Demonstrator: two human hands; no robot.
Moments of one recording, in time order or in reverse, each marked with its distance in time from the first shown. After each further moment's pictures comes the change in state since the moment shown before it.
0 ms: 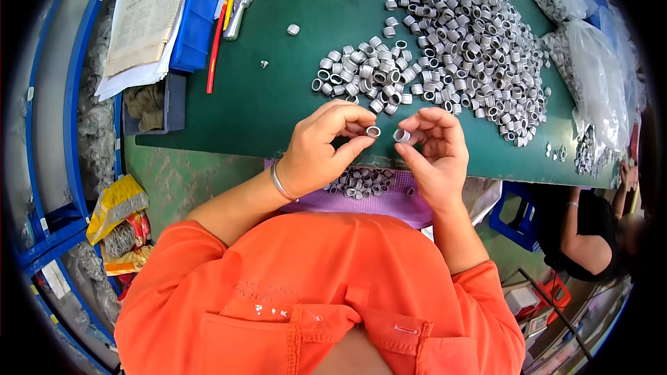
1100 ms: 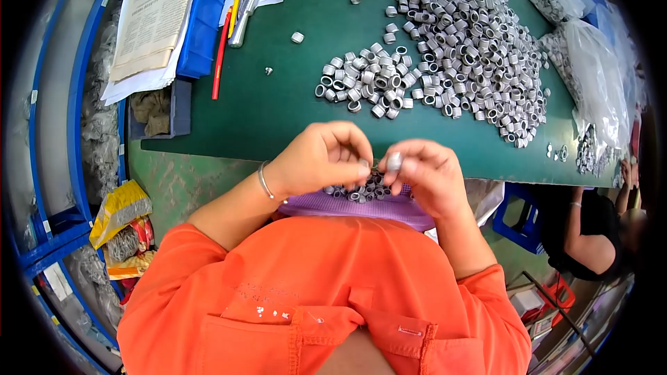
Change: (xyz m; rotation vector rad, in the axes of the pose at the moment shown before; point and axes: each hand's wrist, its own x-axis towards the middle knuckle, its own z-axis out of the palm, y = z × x) left_hand 0.000 0.016 -0.021 -0.666 -0.328 -0.581; right_hand -0.006 -0.016 -0.009 0.551 -0.271 0.496
